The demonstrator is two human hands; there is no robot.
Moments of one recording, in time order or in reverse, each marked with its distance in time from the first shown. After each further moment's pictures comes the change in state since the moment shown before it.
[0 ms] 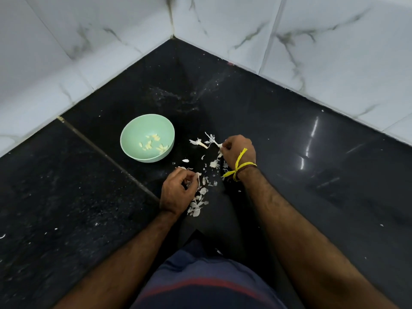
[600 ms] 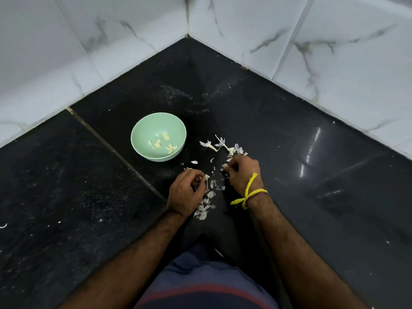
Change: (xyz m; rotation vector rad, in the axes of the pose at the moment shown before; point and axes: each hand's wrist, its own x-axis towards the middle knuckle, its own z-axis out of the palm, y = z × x) left_hand -0.002 0.000 0.000 -0.047 -0.004 -0.023; right_hand -0.036 0.007 0.017 -0.016 -0.009 -0.098
